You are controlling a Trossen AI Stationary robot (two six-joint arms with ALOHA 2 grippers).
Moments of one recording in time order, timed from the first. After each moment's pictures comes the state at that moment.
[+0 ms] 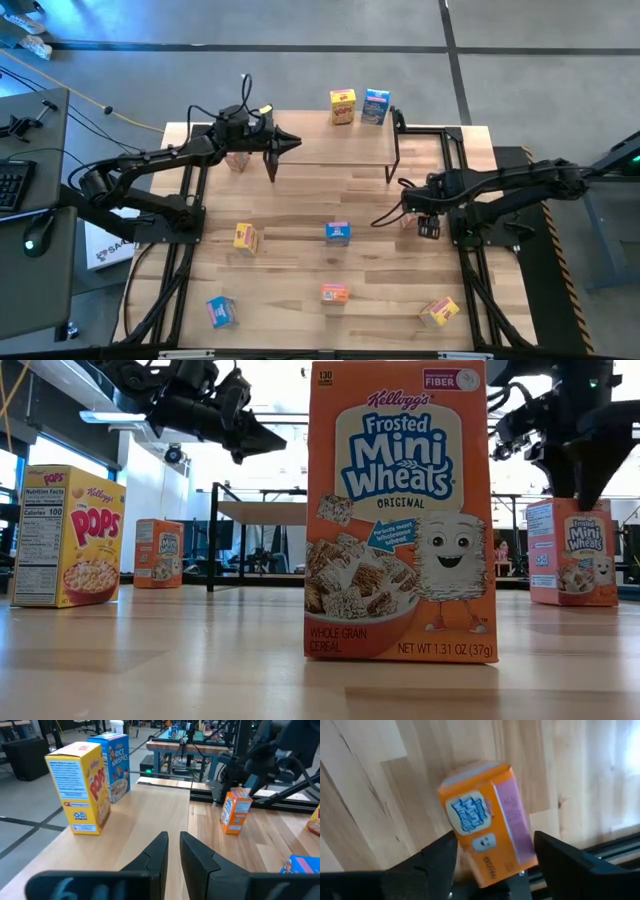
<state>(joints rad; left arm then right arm) 0.62 1.27 0.76 0.29 0.44 0.09 0.05 1.15 0.90 -1.29 0.13 0.27</state>
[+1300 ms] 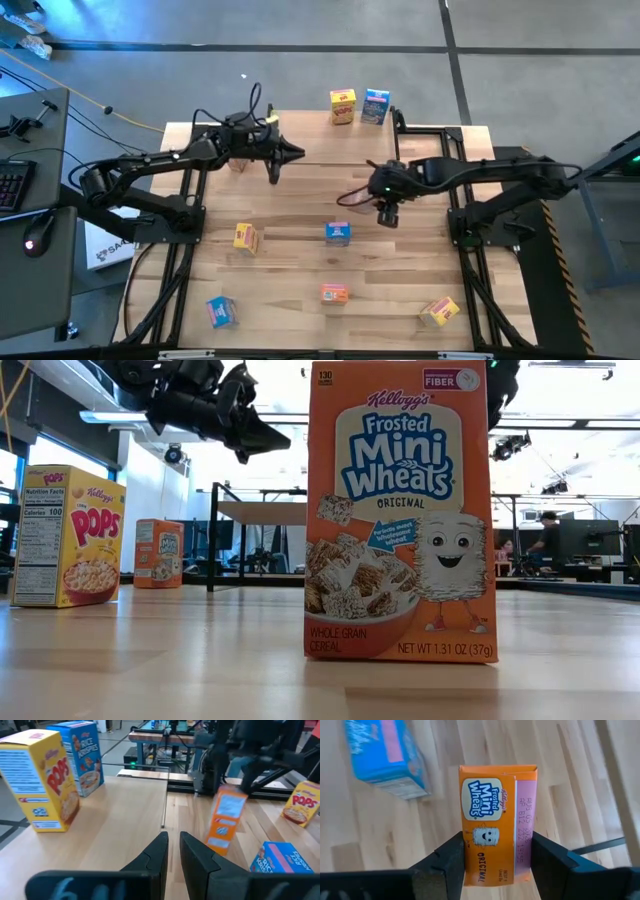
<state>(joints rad) 0.54 1.27 0.76 0.24 0.44 0.11 -0.04 1.35 1.13 -0.89 0.14 0.10</state>
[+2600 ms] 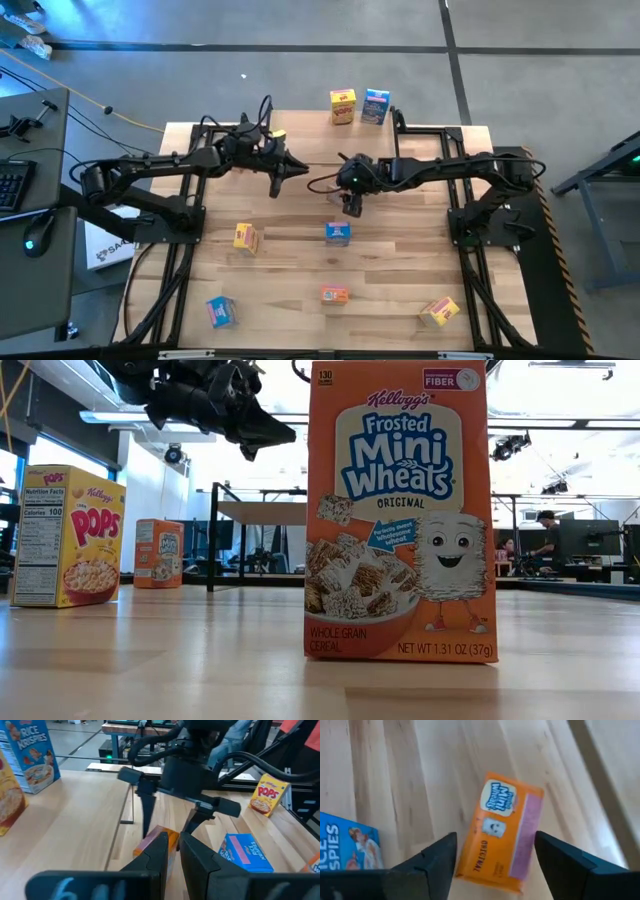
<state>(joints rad) 0.42 1.27 0.76 0.21 0.44 0.08 -0.14 1.63 1.13 -0.44 0.17 -0.02</state>
